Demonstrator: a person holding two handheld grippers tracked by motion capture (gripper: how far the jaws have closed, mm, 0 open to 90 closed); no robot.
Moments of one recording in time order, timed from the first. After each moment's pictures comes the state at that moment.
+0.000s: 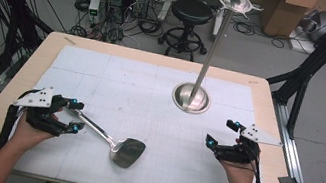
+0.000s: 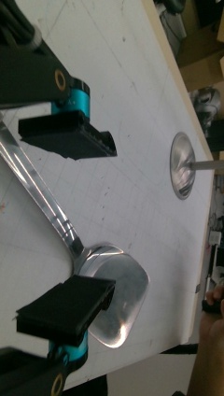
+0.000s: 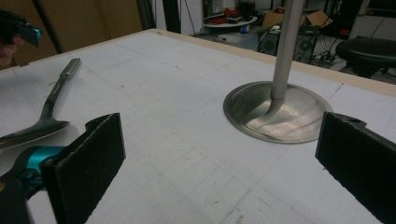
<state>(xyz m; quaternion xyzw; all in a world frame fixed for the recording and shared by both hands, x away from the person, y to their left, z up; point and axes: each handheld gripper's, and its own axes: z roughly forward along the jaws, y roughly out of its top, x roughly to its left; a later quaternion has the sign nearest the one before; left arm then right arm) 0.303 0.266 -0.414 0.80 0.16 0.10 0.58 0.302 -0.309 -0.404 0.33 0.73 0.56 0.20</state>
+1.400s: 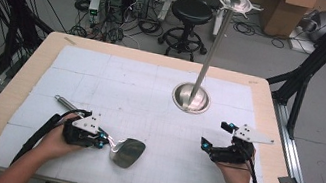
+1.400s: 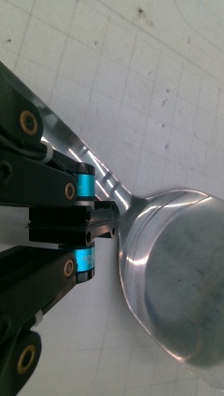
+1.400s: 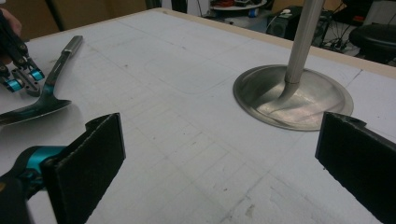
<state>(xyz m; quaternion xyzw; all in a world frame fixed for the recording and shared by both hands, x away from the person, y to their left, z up) 0.303 0.174 -0.439 0.92 0.09 0.06 0.38 0.304 -0.299 -0.413 0.32 0.76 0.53 0.19</state>
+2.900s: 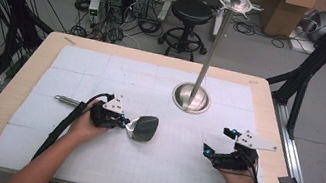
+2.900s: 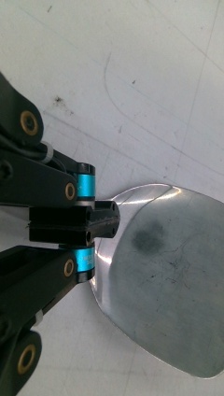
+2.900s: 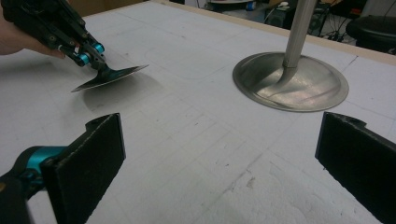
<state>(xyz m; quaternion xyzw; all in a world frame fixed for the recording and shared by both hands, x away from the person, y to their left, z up) 0.358 0.127 -0.434 0.91 0.14 0.11 0.38 0.290 -0.307 -0.417 0.33 0.76 0.52 0.19</state>
